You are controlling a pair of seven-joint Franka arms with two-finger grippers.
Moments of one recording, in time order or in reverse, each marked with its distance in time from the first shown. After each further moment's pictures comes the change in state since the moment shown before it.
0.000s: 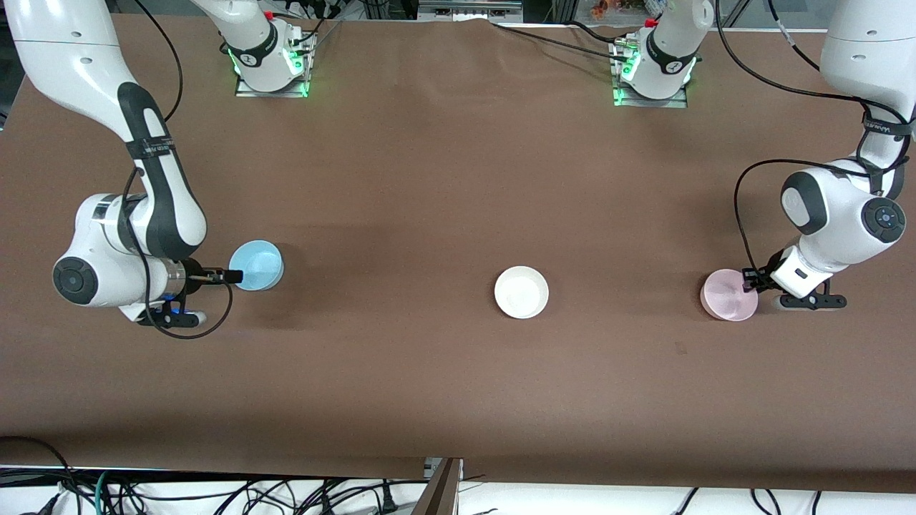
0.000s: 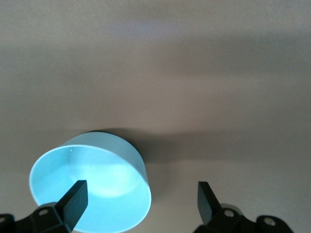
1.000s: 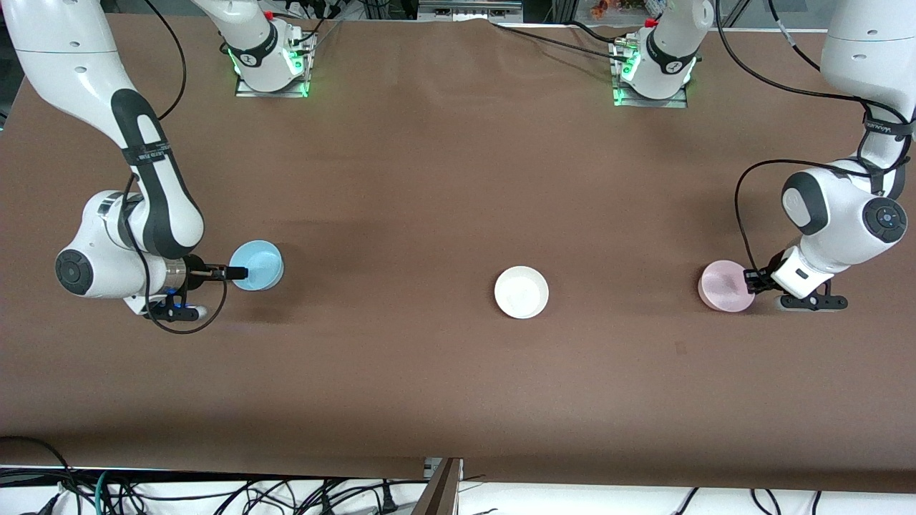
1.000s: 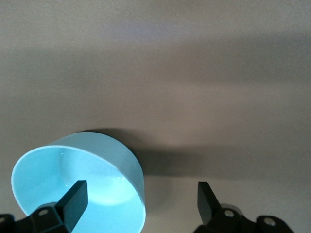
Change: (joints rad) left arm 0.000 0.000 -0.001 0.006 0.000 0.002 0.011; right arm -0.033 0.000 0.001 -0.070 0.094 0.077 -0.116
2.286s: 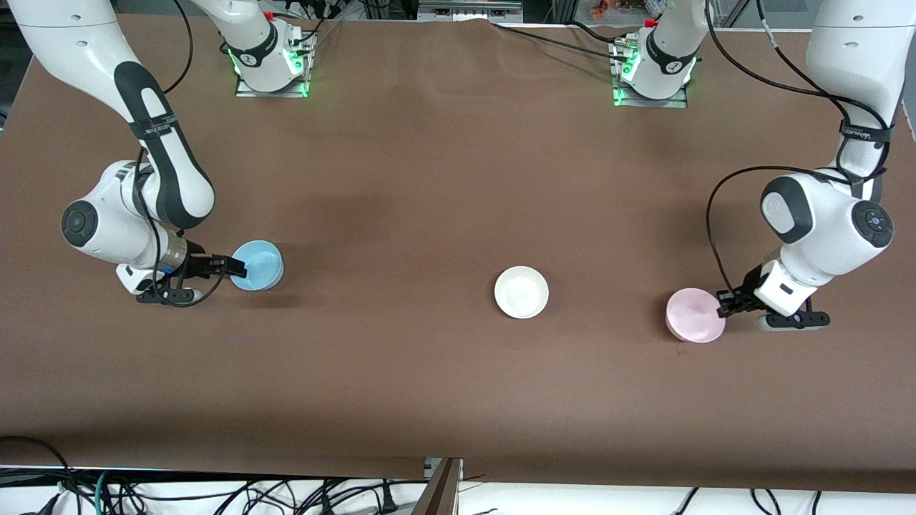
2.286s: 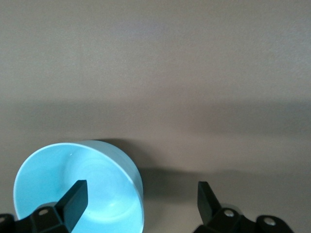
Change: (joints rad) left arm -0.008 -0.025 -0.181 0.085 -0.136 -0.008 -0.181; right arm 0.000 -0.142 0.010 -0.268 0.078 0.348 -0.088
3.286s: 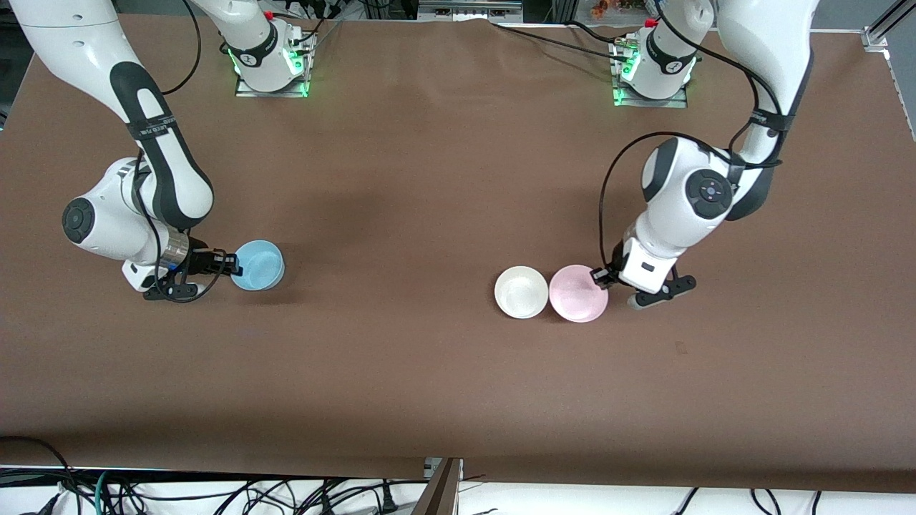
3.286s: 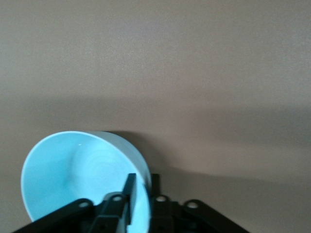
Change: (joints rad) left arm -0.329 -0.068 -0.061 -0.006 0.131 -0.091 -0.776; right arm 0.000 -0.001 0.000 -0.018 0.078 0.000 -0.118
